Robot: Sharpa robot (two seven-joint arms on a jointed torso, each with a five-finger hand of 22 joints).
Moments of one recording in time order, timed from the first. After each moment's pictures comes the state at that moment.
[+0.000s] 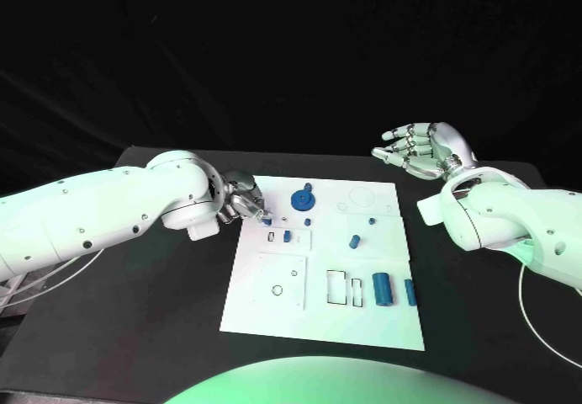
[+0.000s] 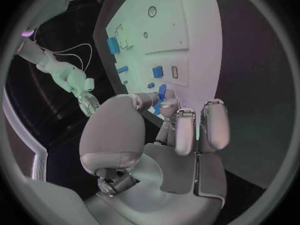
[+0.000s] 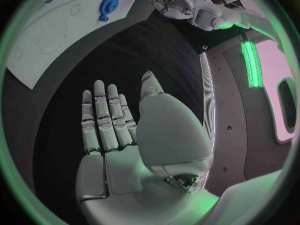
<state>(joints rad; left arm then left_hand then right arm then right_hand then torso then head) 1.24 -0.85 -0.03 1.58 -0.96 0.08 -0.52 1.18 -0.16 0.81 0.20 0.06 0.78 0.08 0.85 0.69 1.23 0.00 1.24 0.86 1.47 -0.05 1.51 1.31 0.08 1.37 0.05 1.45 1.28 1.28 -0.87 -0.17 1.55 -0.59 -0.71 0.20 1.42 -0.09 -0.10 0.29 0.19 0.75 0.19 0.32 0.24 0.97 0.18 0.37 0.07 1.04 0.14 0.17 0.33 0.17 0.72 0.28 0.07 0.37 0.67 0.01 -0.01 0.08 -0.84</state>
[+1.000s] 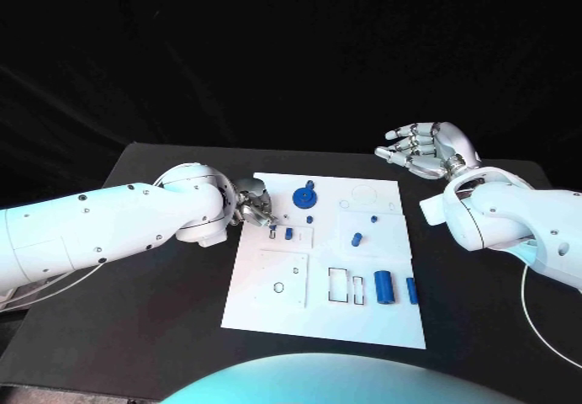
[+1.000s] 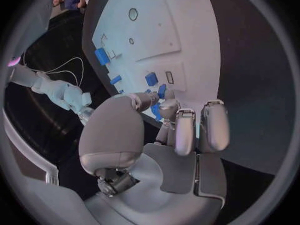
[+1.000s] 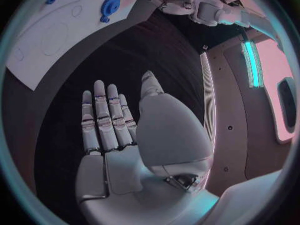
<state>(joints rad) 1.20 -0.83 -0.05 1.60 -1.16 0.03 -0.52 1.17 -0.17 0.81 0.20 0.07 0.79 0.08 0.85 0.69 1.24 -0.01 1.25 0.87 1.47 -0.06 1.51 1.31 0.08 1.37 0.05 1.45 1.29 1.28 -0.87 -0.17 1.55 -0.59 -0.71 0.20 1.42 -0.09 -0.10 0.29 0.19 0.75 0.19 0.32 0.24 0.97 0.18 0.37 0.07 1.04 0.14 0.17 0.33 0.17 0.72 0.28 0.07 0.37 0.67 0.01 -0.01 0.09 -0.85</state>
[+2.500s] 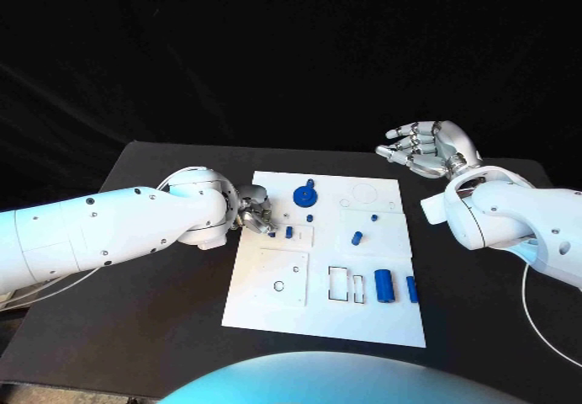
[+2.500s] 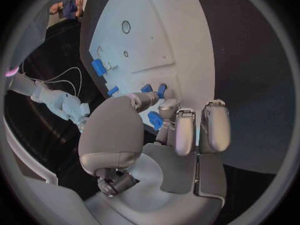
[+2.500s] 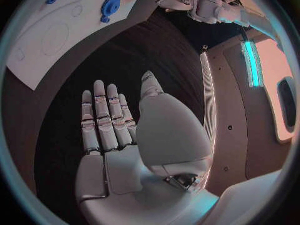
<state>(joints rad) 1.19 -0.82 -0.07 1.59 -1.19 0.08 -0.52 1.16 -0.18 0.81 0.20 0.07 0.79 0.07 0.86 0.69 1.25 -0.01 1.25 0.88 1.47 -0.06 1.51 1.31 0.07 1.37 0.05 1.46 1.29 1.28 -0.87 -0.17 1.55 -0.59 -0.71 0.20 1.42 -0.08 -0.10 0.29 0.19 0.75 0.19 0.32 0.24 0.97 0.18 0.37 0.07 1.04 0.14 0.17 0.33 0.17 0.72 0.28 0.07 0.36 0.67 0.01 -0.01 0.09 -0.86</state>
